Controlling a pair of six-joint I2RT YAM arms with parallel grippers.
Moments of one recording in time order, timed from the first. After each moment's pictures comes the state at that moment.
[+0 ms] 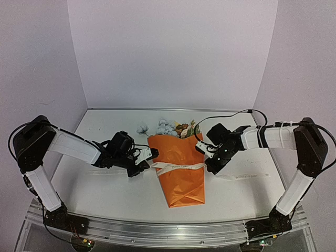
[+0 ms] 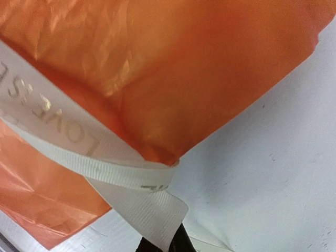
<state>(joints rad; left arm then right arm) -0.78 1.73 0.81 0.13 0.23 0.52 0.66 1.71 1.02 -0.57 -0.04 -0.11</state>
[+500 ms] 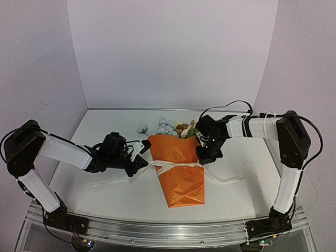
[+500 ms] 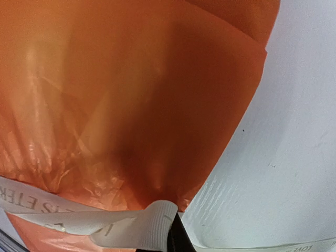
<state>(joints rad) -0.78 1.61 0.67 0.30 0.23 0.15 0.67 1.92 1.35 -0.77 -0.02 0.41</state>
